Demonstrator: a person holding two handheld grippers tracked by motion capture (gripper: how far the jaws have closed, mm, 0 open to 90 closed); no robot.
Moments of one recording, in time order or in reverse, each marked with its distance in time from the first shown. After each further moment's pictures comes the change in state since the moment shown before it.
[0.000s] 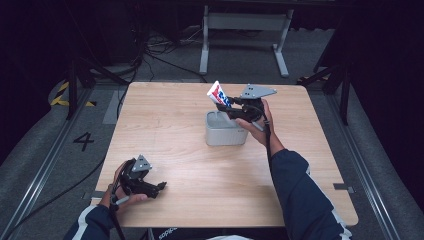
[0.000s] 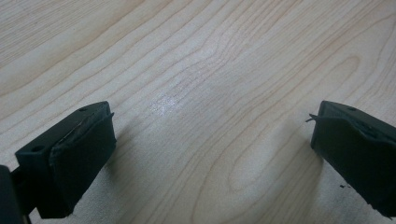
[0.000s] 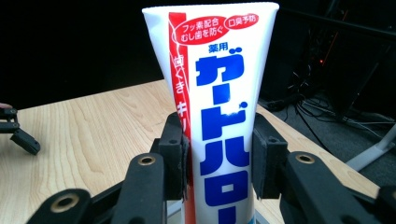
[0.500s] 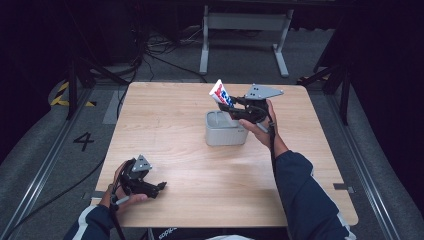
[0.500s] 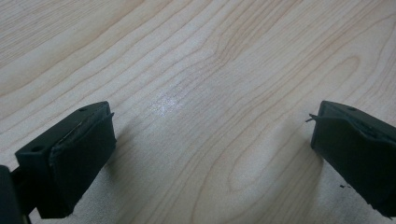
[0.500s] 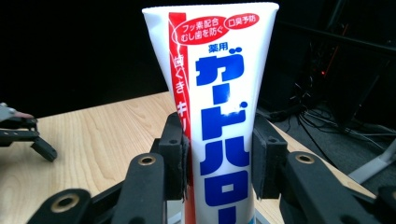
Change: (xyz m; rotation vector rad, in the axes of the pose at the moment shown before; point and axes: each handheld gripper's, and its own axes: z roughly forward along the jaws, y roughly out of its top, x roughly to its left) left arm 0.000 0.000 0.000 0.001 -0.001 0.000; right arm 0.007 0.008 -0.015 -0.040 0.012 -0.006
